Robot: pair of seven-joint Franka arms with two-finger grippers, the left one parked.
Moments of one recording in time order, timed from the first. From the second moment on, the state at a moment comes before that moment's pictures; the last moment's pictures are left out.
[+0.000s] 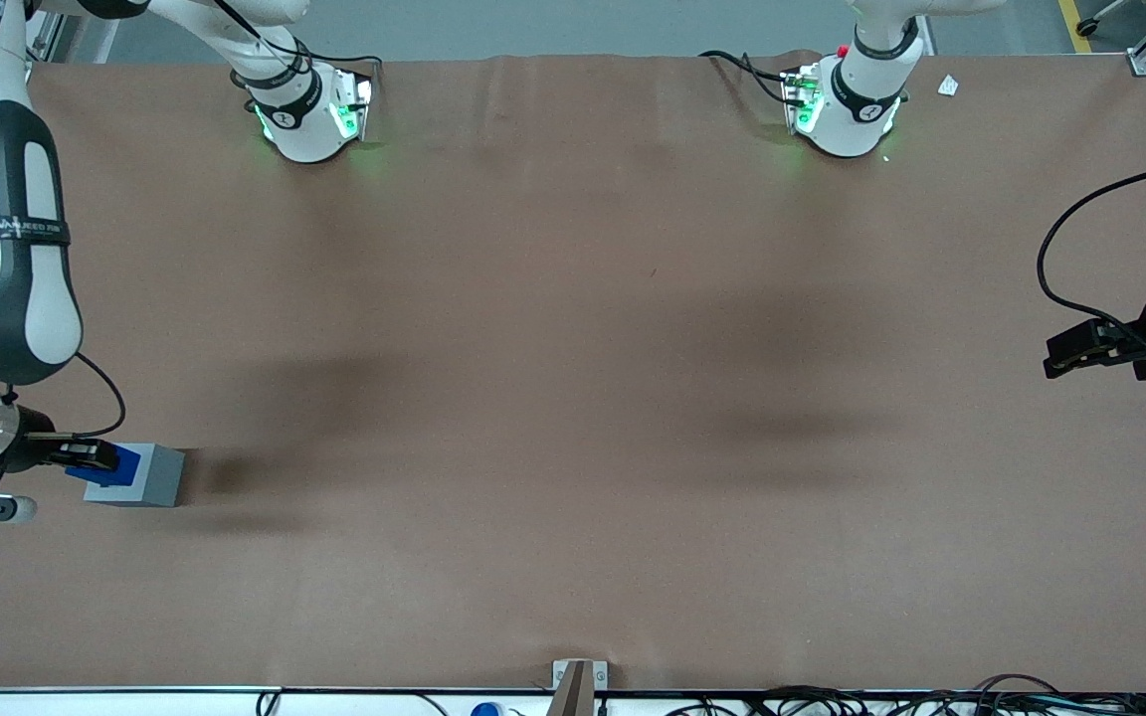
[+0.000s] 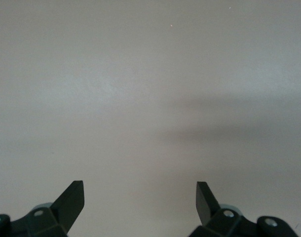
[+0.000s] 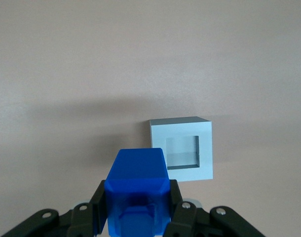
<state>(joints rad) -0.09 0.53 -0.09 -1.43 0.00 1.98 -0.09</state>
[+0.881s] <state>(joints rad) -0.11 0.57 -0.09 -1.32 0.00 1.89 -0.13</state>
